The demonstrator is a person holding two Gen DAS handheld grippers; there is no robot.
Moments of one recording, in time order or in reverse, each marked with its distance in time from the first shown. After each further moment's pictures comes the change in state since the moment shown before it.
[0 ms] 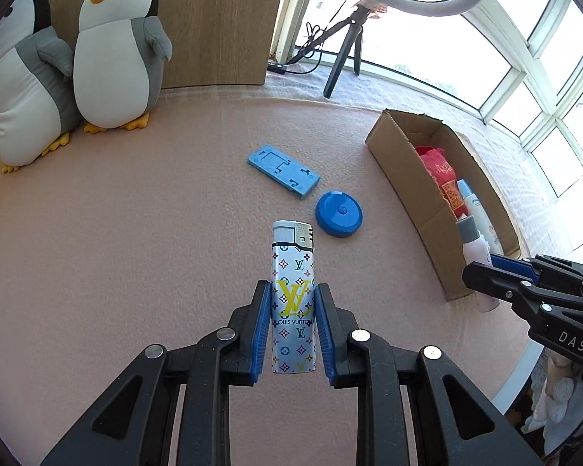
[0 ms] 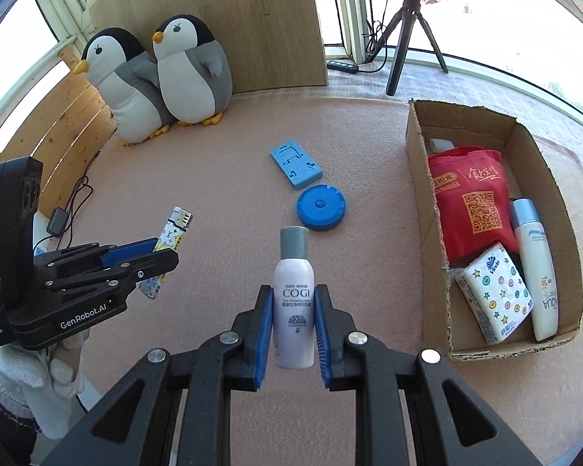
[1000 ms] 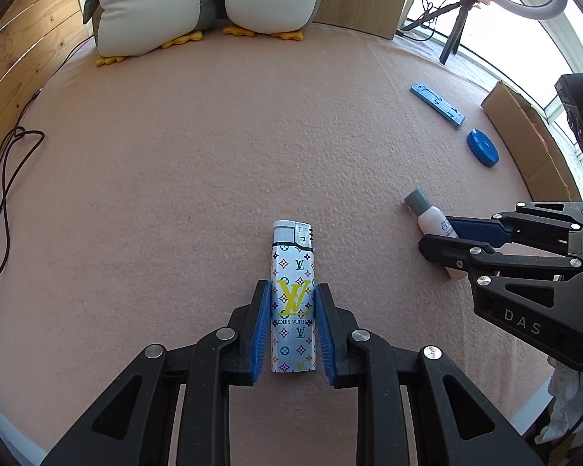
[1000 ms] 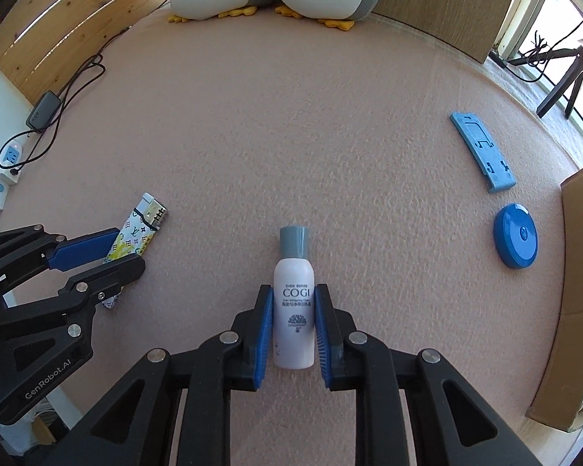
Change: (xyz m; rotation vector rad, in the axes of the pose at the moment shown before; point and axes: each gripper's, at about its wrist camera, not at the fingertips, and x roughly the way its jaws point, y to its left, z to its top) left arm -0.009 0.144 -0.100 -0.138 0.091 0.180; right arm 0.133 0.167 -0.002 -0.316 0.253 -0.045
